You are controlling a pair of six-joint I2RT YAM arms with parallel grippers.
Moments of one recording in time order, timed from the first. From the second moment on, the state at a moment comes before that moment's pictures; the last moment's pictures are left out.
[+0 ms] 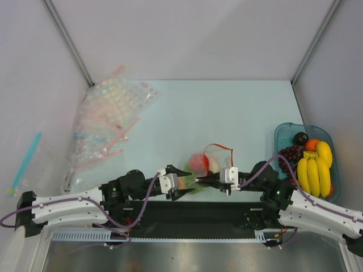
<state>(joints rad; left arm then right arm) -1.29 0.67 0.43 0.20 0.07 0.16 1.07 0.60 0.43 0.21 -0.45 -0.32</state>
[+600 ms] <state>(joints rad) -1.29 0.63 0.43 0.21 0.08 0.21 1.08 0.61 0.44 0.27 -0.48 -0.31</state>
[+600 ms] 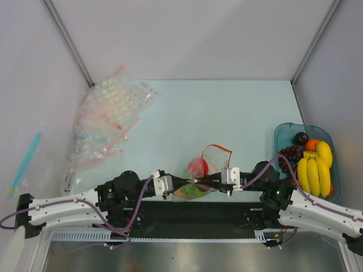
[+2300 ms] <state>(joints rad) -1.30 0.17 0.30 0.14 -0.95 0.07 1.02 0.60 0.52 0.09 -0.04 -0.11</state>
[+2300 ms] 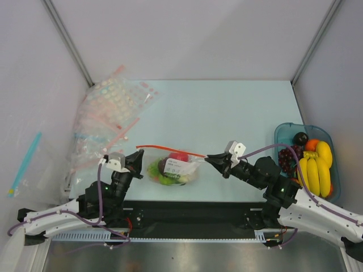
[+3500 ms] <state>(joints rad) -0.81 0.92 0.44 0.41 -0.49 -0.23 0.72 0.74 0.50 0.16 0.43 0.35</state>
